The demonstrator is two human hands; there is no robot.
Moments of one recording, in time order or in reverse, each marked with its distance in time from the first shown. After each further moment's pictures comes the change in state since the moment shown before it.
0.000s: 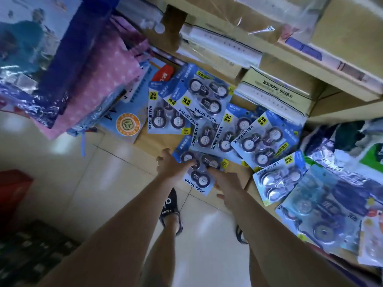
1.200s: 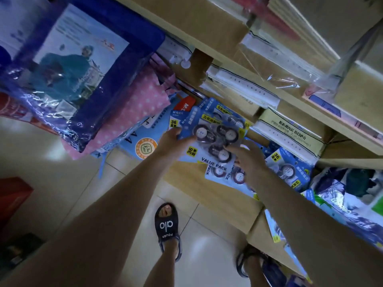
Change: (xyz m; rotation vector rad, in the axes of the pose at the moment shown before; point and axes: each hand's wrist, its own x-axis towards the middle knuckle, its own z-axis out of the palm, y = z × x) left_hand 0.019 0.092 -0.108 -0.219 -0.082 0.358; right_hand -0.018 -0.147 0.001 -0.027 -0.013 -0.444
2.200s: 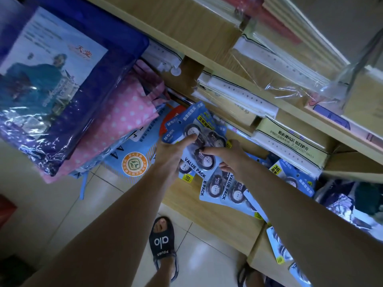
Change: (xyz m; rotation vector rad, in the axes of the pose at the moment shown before) left_hand 0.047 -0.008 0.041 -0.573 0.195 -0.141; right_hand 0.048 -0.028 0.025 -0.178 -0.145 0.116
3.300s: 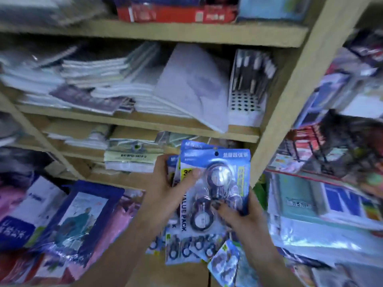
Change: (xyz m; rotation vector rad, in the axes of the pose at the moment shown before) left_hand -0.516 0.218 0.068 0.337 -0.567 0.970; right_hand -0.524 0.013 -0.195 0.641 0.284 -0.908
